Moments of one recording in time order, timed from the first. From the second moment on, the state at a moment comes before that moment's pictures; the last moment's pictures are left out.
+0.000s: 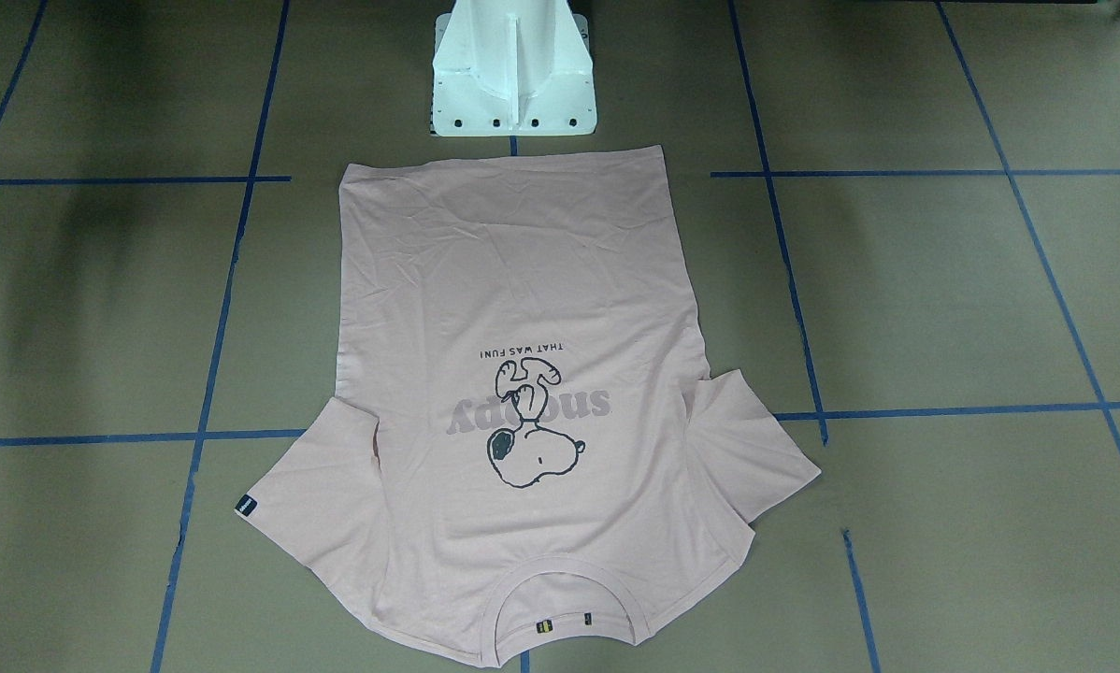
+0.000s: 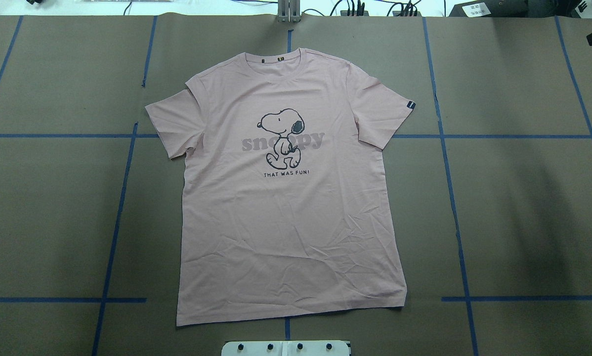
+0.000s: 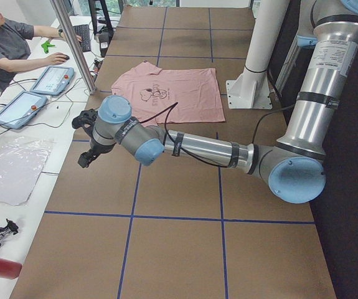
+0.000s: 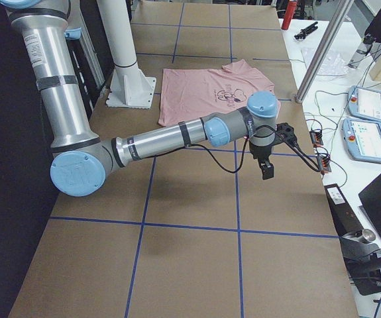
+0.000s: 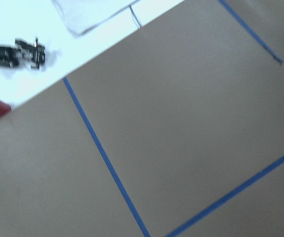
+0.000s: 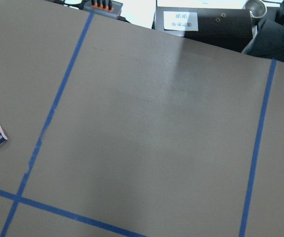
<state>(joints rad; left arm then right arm) -1.53 -1.85 -1.47 -2.16 -2.30 0.00 1.43 -1.25 1.63 -1.43 2.30 0.16</state>
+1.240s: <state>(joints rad) -1.38 -1.91 -1.48 -2.29 -2.30 -0.26 0.90 -1.04 1.32 -0.96 1.83 0.91</state>
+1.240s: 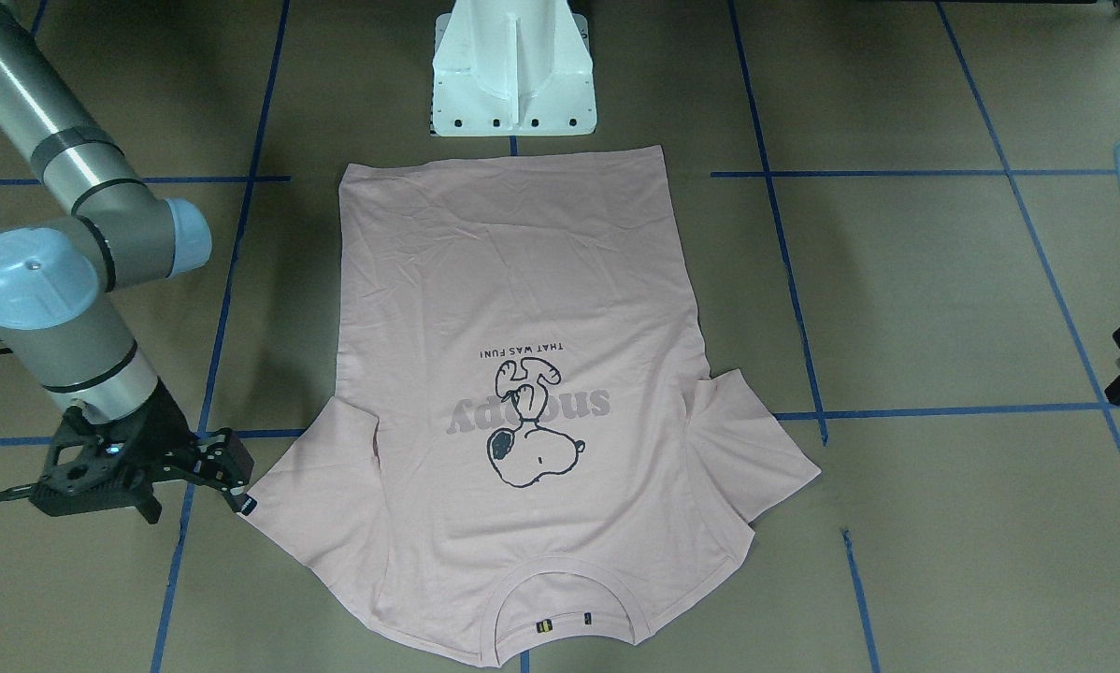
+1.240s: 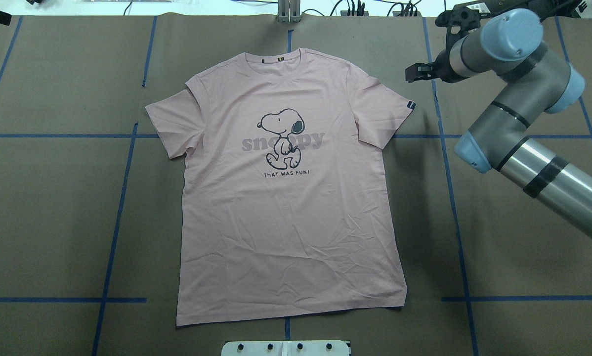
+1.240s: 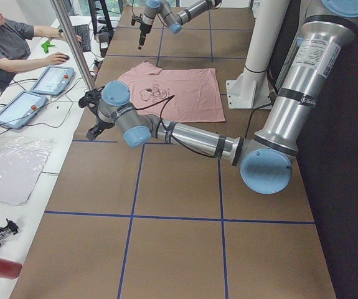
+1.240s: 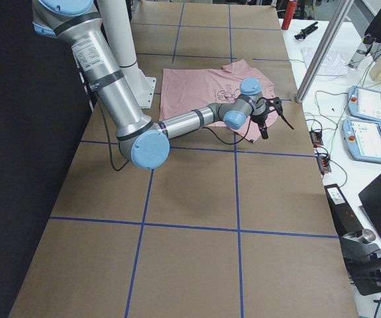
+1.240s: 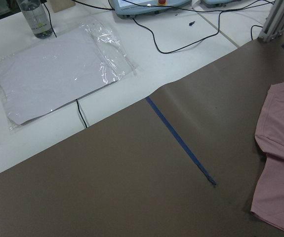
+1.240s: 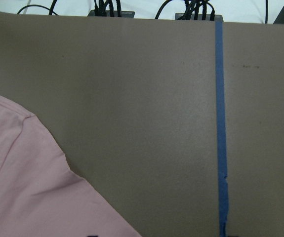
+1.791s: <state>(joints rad) -1.37 -1.91 -1.49 -2.29 -2.30 -0.28 0.83 -1.04 1.28 -0.96 1.77 0.96</state>
